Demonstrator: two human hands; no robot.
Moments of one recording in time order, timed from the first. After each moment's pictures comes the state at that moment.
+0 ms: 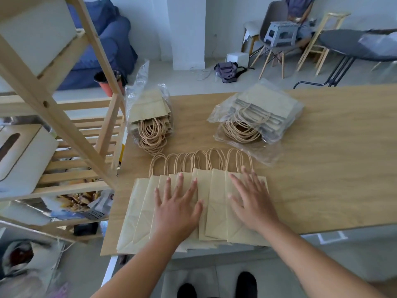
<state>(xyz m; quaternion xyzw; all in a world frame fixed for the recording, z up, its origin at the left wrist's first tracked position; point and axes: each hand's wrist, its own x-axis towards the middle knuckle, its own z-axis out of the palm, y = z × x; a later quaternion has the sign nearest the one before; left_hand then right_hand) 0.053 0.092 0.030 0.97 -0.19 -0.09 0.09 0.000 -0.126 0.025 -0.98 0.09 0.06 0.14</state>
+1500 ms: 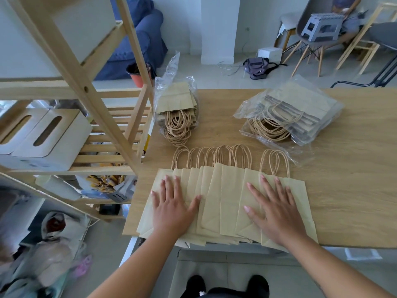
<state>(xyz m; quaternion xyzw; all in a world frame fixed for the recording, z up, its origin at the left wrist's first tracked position) 0.054 0.137 0.006 0.99 -0.03 -0.11 0.13 -0.014 -0.137 0.000 -1.00 0.05 0.06 0.05</state>
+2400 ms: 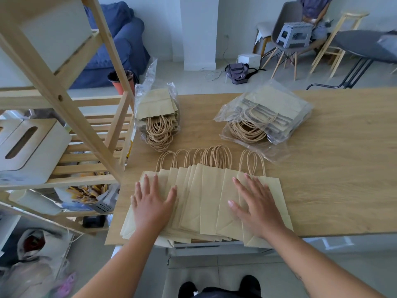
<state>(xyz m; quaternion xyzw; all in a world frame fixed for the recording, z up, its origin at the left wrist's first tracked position) 0.070 0.136 0.017 0.97 0.04 -0.07 0.22 -0.014 -0.137 0.011 -0.98 0.06 0.05 0.17</state>
